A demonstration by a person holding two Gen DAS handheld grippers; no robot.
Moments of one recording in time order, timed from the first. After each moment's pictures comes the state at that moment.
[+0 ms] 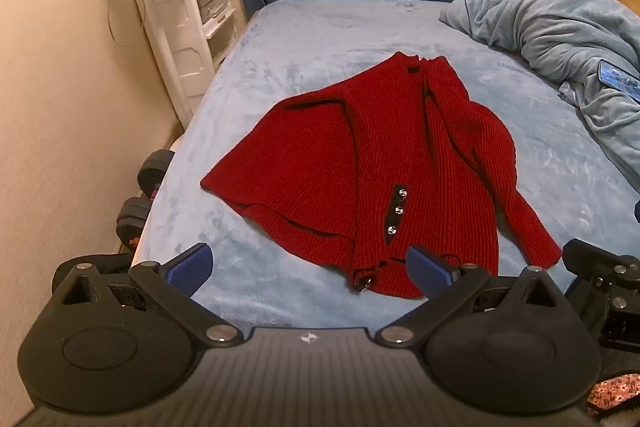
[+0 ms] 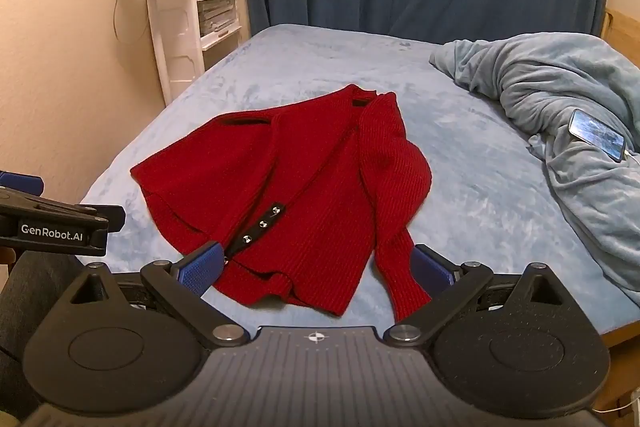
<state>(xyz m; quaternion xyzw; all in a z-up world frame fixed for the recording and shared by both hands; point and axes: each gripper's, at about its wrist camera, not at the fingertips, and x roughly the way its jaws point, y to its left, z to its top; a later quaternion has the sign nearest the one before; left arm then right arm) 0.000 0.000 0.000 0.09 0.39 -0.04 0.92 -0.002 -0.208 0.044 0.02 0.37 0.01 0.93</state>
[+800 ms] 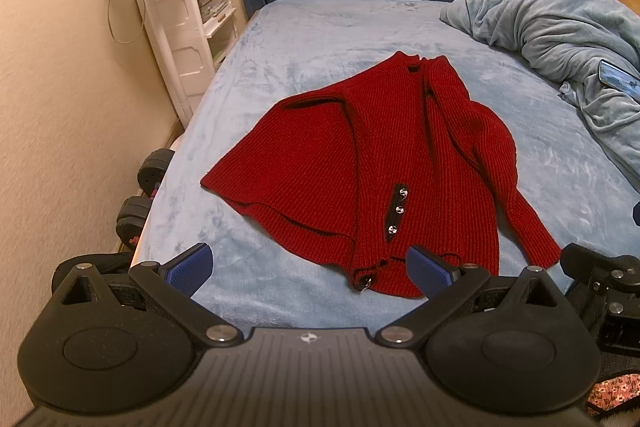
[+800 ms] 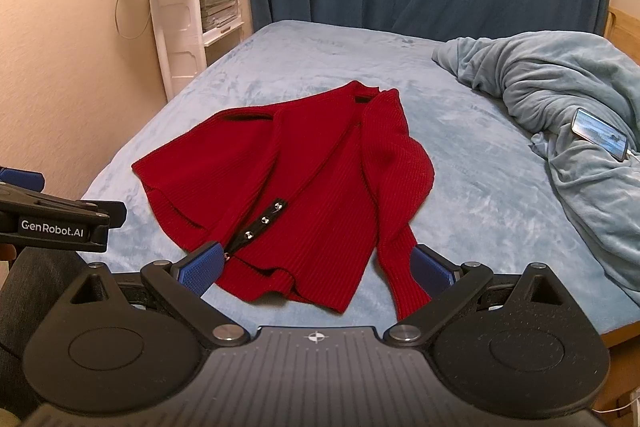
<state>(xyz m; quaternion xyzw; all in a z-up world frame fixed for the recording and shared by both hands) 0.002 -0.002 0.001 0.09 0.39 -0.04 0.92 0.000 -0.207 0.043 0.02 0.37 0.01 0.93</state>
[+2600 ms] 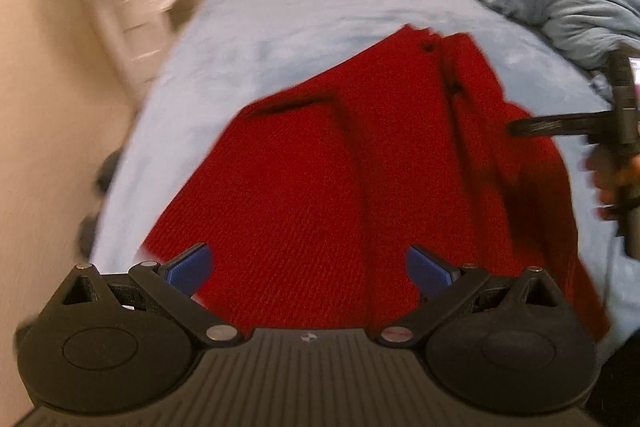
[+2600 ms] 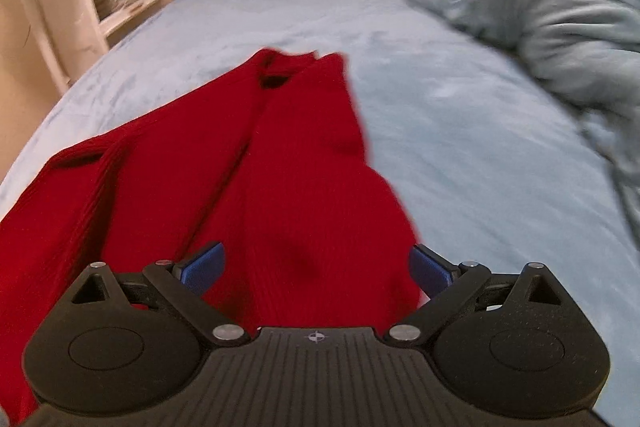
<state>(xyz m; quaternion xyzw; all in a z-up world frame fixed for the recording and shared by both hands) 0.241 -0.031 -0.051 0.11 0.43 -0.09 0.89 0.359 -0.336 -0.130 0.07 0.46 -0.02 0.88</state>
